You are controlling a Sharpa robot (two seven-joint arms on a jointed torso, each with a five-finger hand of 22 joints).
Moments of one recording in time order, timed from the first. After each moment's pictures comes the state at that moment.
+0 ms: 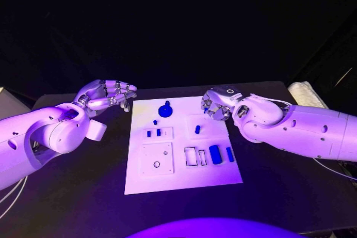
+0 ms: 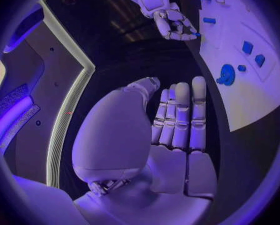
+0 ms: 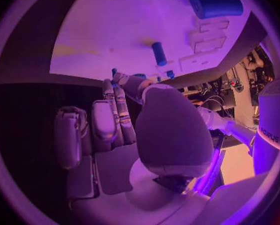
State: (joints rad) left arm 1.20 -0.95 0.00 1.52 -0.25 -0.15 0.28; left_hand 1.48 -0.22 0.41 0.23 0.33 0.87 0.17 0.33 0.37 0.95 0.11 0.49 0.22 1.01 0.05 1.17 0.45 0.17 0.93 0.14 0.97 0.66; right arm 1.24 -0.84 -0.15 1.51 -1.72 -0.45 -0.21; right_hand 1.35 -0.21 0.70 -0.03 0.09 1.12 0.11 0.28 0.34 1.30 0.08 0.07 0.07 1.47 -0.03 1.20 1.07 0.05 1.47 0.07 1.43 1.31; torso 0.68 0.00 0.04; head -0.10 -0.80
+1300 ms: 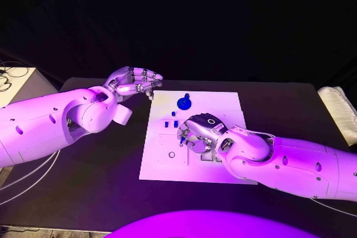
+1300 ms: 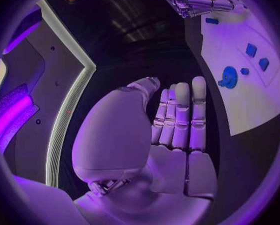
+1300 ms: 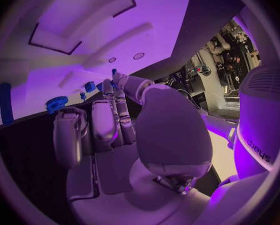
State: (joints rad) left arm 1.20 -0.92 0.00 1.51 -0.24 -0.15 0.28; left_hand 1.48 -0.22 0.41 0.23 0.33 0.87 0.17 0.33 0.37 0.95 0.11 0.49 0.22 1.01 0.05 1.17 0.45 0.17 0.93 0.14 0.98 0.66; right arm 1.09 -0.67 -0.16 1.65 -1.73 -0.47 -0.18; right_hand 1.35 -0.20 0.71 -0.03 0.07 1.11 0.11 0.28 0.35 1.30 0.08 0.06 0.07 1.47 -0.03 1.20 1.07 0.05 1.47 0.07 1.44 1.31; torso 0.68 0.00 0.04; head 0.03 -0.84
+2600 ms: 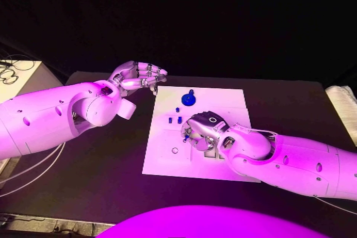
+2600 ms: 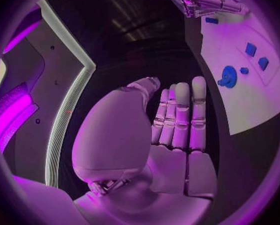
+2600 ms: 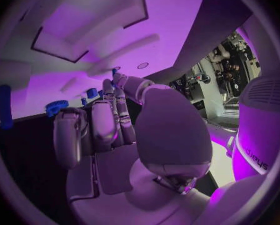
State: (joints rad) left arm 1.20 -0.92 0.00 1.50 -0.23 -0.15 0.28; left_hand 1.48 -0.22 0.41 0.23 0.33 0.86 0.18 0.33 0.37 0.95 0.11 0.49 0.22 1.01 0.05 1.17 0.45 0.17 0.93 0.14 0.98 0.66; right arm 1.08 -0.65 -0.16 1.61 -1.79 -0.43 -0.19; right_hand 1.35 -0.20 0.70 -0.03 0.07 1.11 0.11 0.28 0.35 1.30 0.08 0.06 0.07 1.47 -0.03 1.20 1.07 0.05 1.47 0.07 1.44 1.31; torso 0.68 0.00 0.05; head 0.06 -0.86
